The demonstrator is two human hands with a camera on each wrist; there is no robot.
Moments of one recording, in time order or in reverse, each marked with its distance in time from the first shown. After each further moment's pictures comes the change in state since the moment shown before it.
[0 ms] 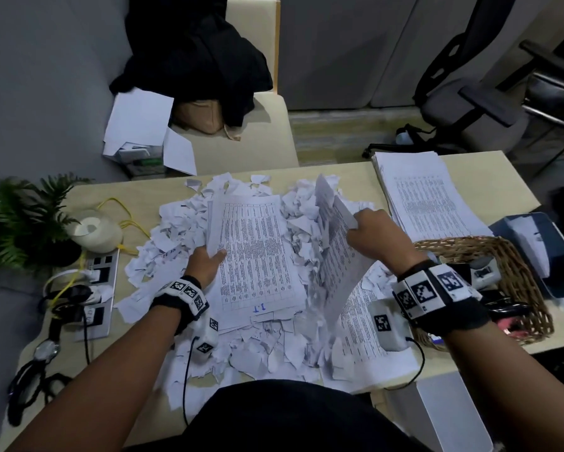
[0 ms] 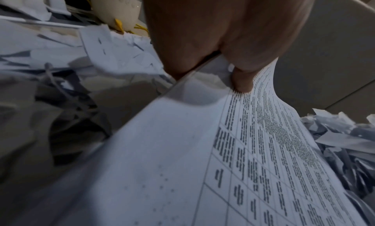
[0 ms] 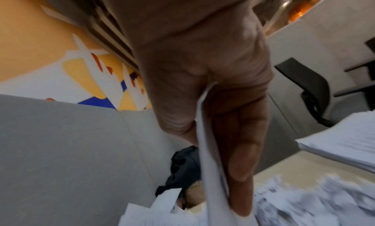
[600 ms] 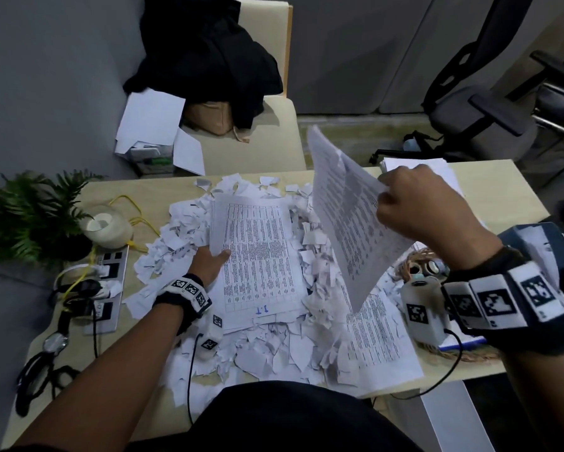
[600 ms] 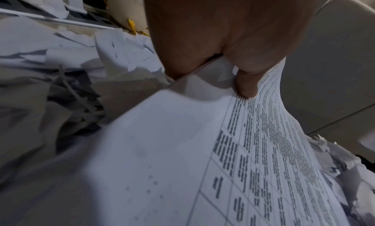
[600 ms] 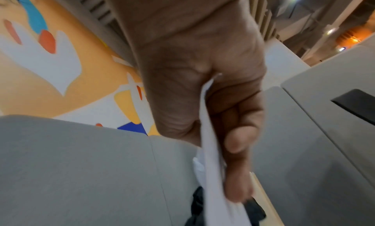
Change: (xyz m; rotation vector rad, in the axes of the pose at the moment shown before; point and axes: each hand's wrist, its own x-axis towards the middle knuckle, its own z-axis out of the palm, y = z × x) left_hand 0.000 -0.005 -0.010 -0.130 -0.054 0.002; right_hand -0.042 -0.034 -0.077 -0.308 0.319 -0.257
